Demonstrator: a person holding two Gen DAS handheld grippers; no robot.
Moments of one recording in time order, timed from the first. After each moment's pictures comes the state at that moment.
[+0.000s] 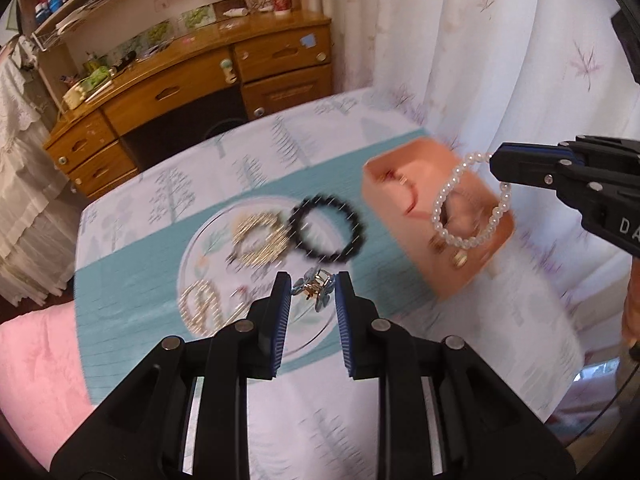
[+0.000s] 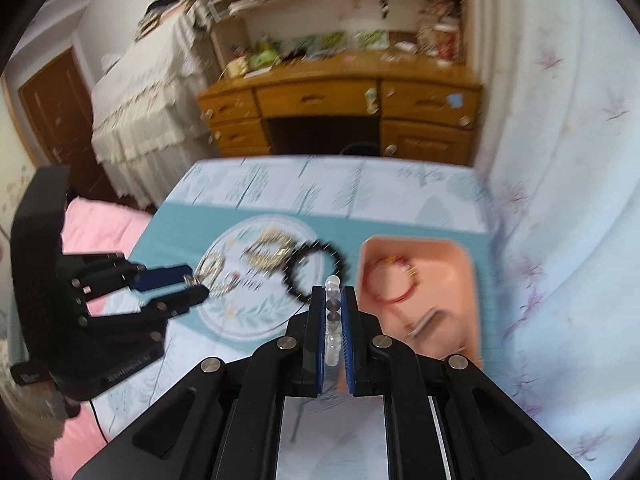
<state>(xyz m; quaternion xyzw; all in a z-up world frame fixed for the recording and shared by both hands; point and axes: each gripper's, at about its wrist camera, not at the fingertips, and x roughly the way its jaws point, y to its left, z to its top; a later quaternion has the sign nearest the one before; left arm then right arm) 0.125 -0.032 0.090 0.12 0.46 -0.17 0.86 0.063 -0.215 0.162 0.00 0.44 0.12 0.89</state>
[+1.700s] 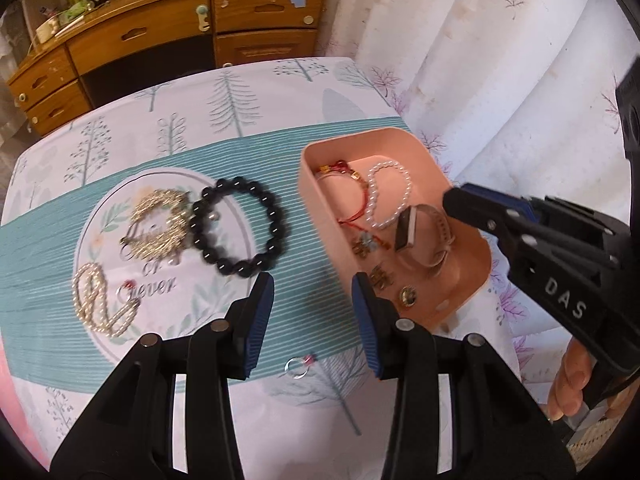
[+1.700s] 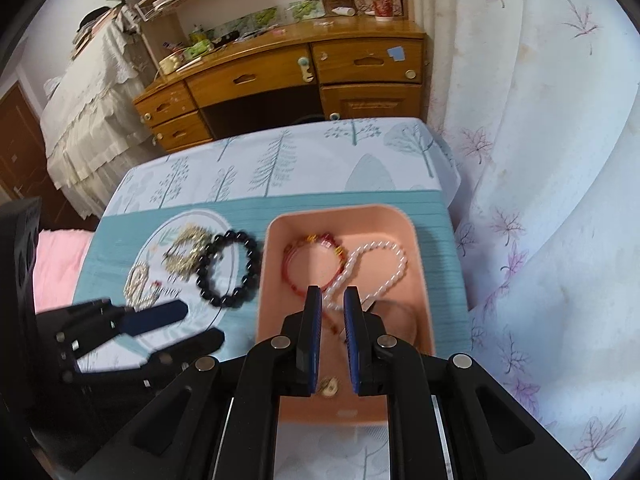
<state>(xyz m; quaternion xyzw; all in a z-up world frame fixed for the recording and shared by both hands) 0.163 -0.085 0.034 0.01 0.53 -0.19 0.82 0.113 -0.264 0.083 0.04 0.49 0.04 0.87</state>
